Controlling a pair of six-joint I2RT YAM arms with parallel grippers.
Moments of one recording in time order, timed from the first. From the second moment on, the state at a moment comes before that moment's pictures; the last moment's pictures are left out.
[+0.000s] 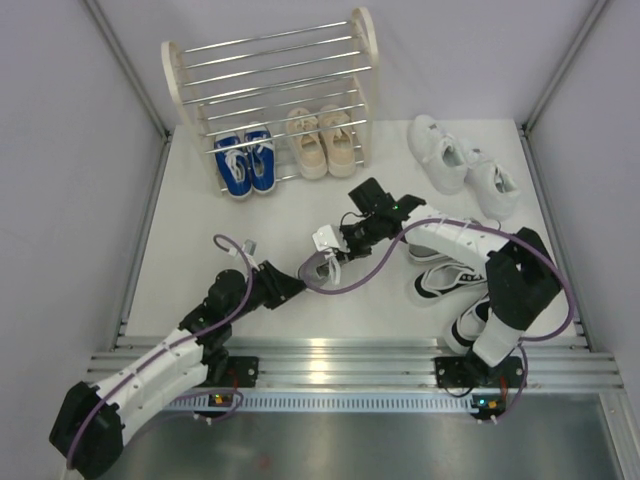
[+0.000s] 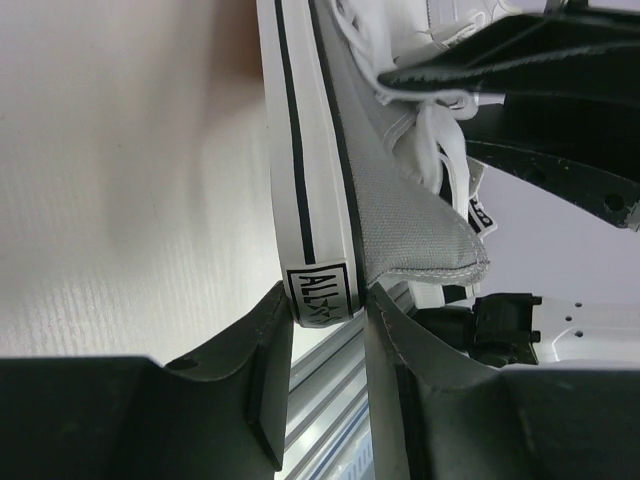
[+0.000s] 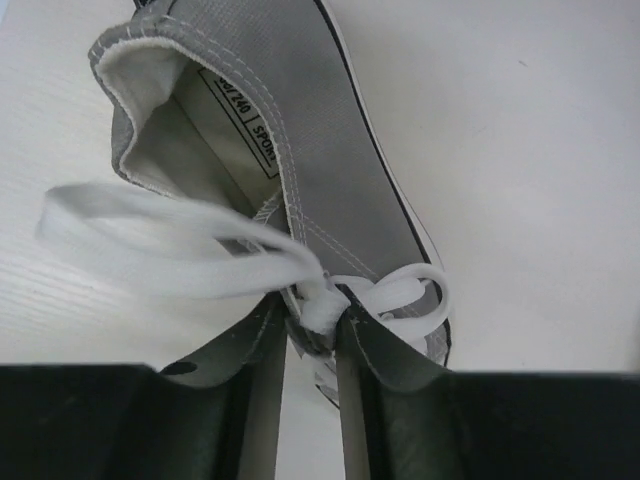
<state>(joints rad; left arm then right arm) -0.60 0.63 0.12 0.20 0.22 -1.10 0.73 1.68 1.23 -0.59 -0.62 -1.18</state>
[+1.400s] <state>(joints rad) -0.60 0.87 0.10 0.36 0.28 -1.13 0.79 1.68 1.15 -0.47 -0.51 -1.21</state>
